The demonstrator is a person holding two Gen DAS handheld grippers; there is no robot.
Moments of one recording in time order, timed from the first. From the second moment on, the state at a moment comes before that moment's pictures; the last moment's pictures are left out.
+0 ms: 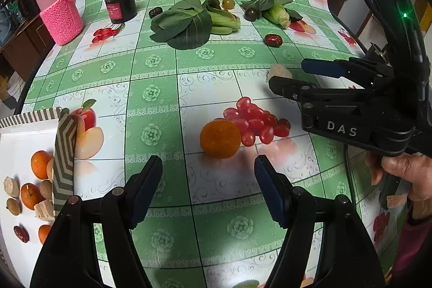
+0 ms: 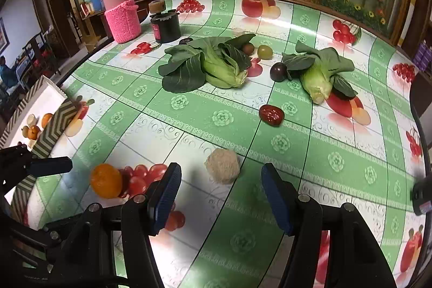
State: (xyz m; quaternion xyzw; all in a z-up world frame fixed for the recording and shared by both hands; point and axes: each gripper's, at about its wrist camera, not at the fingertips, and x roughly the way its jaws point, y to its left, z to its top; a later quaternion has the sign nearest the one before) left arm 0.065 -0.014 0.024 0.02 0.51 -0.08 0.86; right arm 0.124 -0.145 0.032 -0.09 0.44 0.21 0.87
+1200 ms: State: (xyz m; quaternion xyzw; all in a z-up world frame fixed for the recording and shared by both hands) left arm 0.066 -0.014 0.018 0.02 0.49 -0.09 0.87; right arm 0.080 -0.170 0.032 -0.06 0.43 0.22 0.87
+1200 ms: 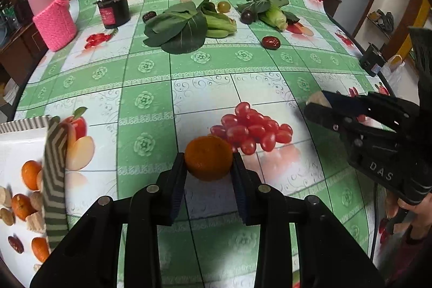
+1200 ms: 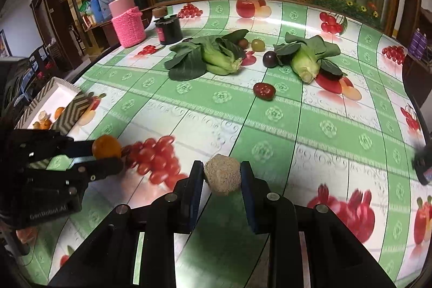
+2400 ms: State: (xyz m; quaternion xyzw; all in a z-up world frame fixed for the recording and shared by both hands) left arm -0.033 0.095 0.048 0.01 0.44 -0.01 0.90; right arm -0.021 -0.044 0.056 -0.09 0.41 0.31 0.85
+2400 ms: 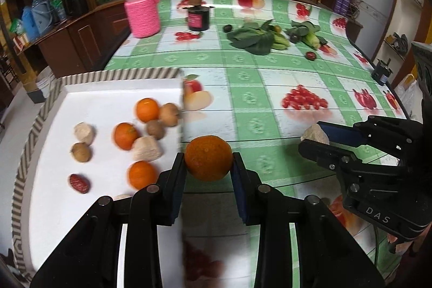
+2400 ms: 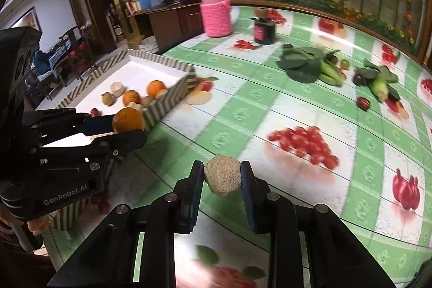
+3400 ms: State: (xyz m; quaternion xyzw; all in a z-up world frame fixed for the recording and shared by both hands) left arm -0.068 0.219 0.026 -0.03 0.47 0.08 0.88; right arm -0.059 0.109 0.054 -0.18 0.40 0.43 0.79
